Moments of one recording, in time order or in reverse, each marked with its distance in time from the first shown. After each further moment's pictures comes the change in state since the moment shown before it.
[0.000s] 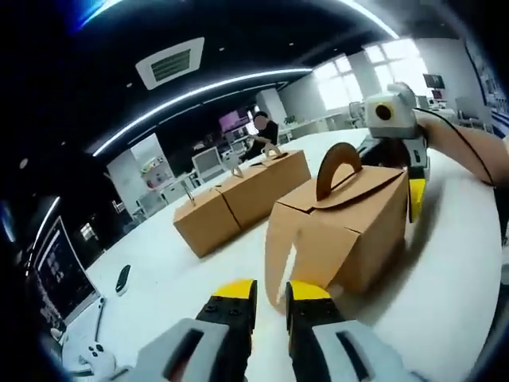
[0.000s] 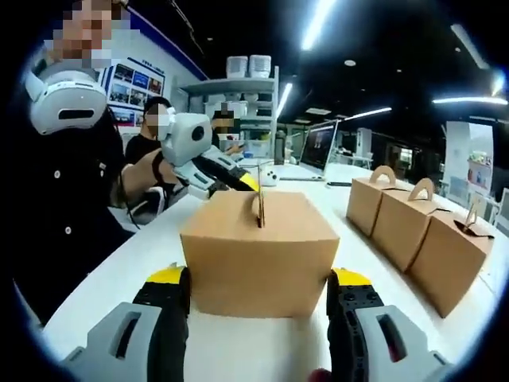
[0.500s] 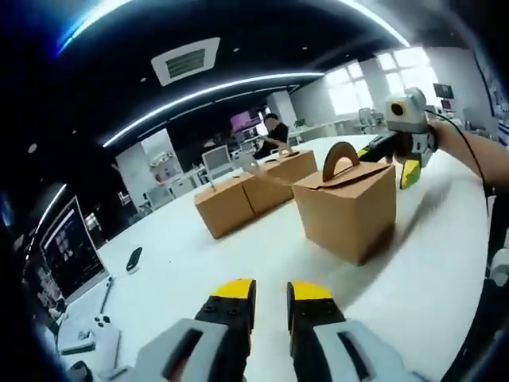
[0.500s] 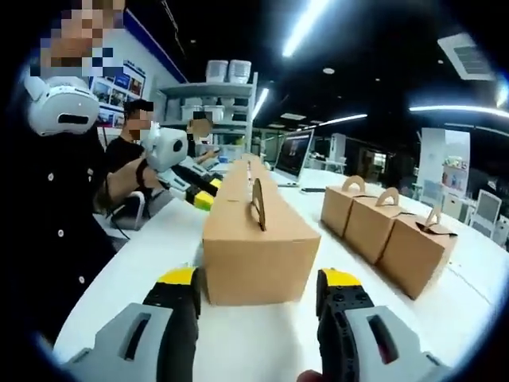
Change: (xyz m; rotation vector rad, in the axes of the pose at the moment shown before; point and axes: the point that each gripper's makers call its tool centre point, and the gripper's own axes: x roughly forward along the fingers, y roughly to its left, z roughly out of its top) left arm -0.039 0.007 -0.023 -0.063 -0.011 0.021; right arm -0.033 0.007 0.009 0.008 -0.013 -0.183
